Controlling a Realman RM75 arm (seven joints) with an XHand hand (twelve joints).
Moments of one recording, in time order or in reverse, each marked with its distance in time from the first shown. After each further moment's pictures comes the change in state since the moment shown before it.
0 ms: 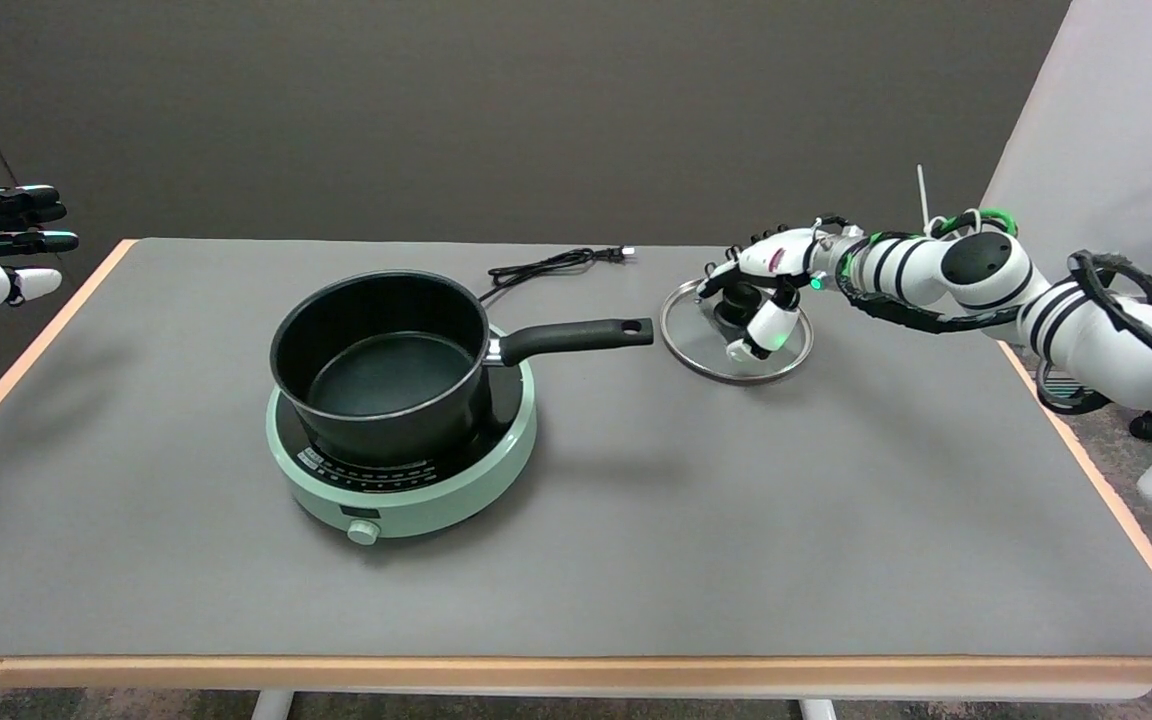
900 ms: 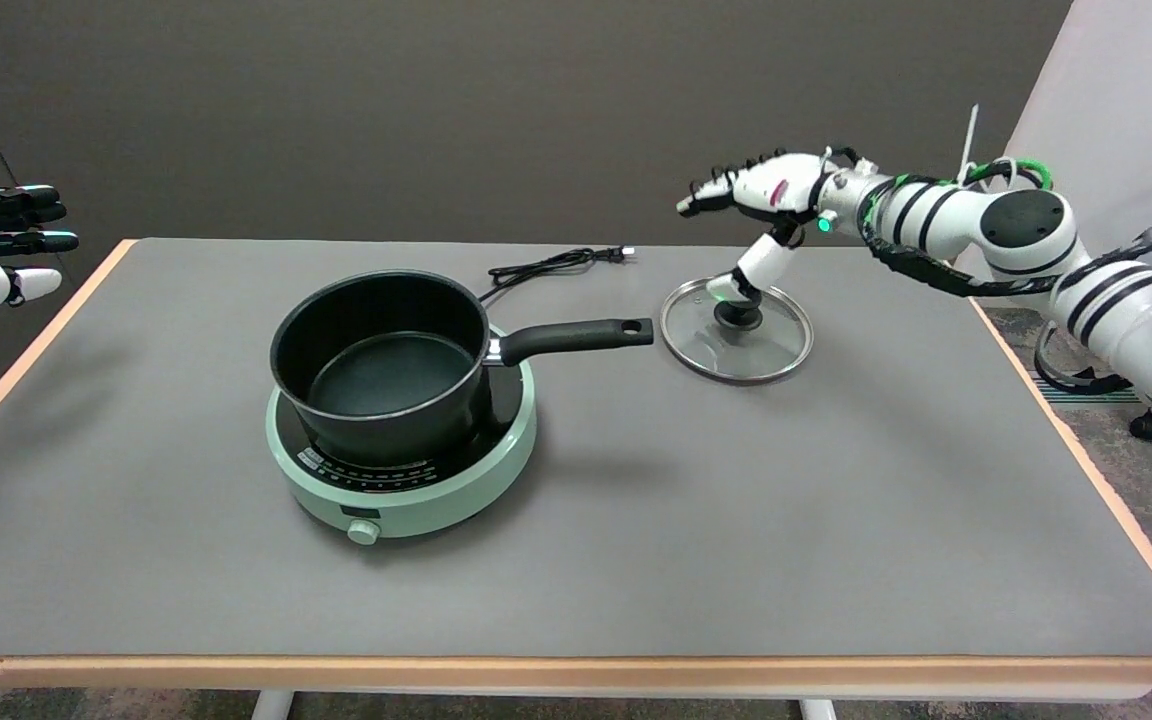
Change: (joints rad) arm -0.075 0.058 0.281 0.222 -0.080 0.042 -0.037
